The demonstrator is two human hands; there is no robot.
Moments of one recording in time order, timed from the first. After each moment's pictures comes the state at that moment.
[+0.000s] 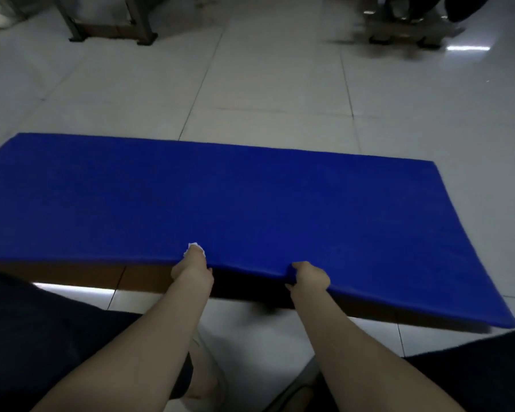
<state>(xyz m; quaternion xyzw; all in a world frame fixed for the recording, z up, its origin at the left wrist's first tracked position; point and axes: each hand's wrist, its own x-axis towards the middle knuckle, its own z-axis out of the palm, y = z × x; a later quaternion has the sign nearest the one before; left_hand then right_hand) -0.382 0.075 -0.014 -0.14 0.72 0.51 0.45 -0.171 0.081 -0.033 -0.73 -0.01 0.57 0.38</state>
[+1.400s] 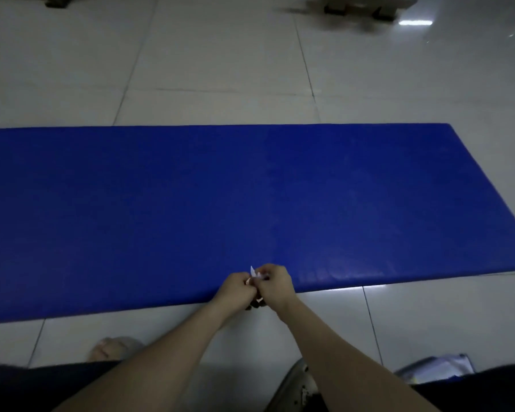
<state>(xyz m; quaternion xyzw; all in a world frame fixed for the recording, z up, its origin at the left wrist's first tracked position) -0.264 0.095 -0.079 0.40 0.66 0.12 0.63 -0.145 0.107 -0.094 -0.70 -0.41 0.55 0.16</state>
